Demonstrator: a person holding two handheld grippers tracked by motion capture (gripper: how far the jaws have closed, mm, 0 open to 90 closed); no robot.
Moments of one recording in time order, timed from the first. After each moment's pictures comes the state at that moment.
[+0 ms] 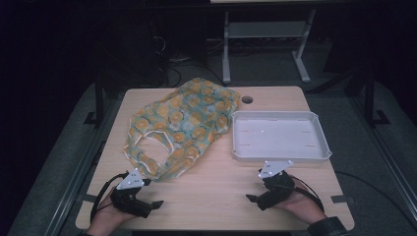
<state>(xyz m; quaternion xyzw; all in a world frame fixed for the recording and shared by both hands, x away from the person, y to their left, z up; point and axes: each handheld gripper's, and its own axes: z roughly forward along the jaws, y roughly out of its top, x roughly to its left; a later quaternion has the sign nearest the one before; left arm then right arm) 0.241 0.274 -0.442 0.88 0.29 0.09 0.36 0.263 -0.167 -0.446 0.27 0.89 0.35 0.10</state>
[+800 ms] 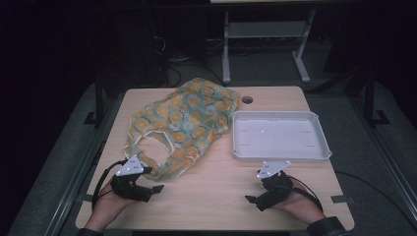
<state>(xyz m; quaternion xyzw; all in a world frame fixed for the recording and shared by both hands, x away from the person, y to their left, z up) 0.268 0.273 -0.422 0.87 0.30 0.12 0.38 0.264 -0.164 -0.449 0.27 0.90 0.34 0.09</state>
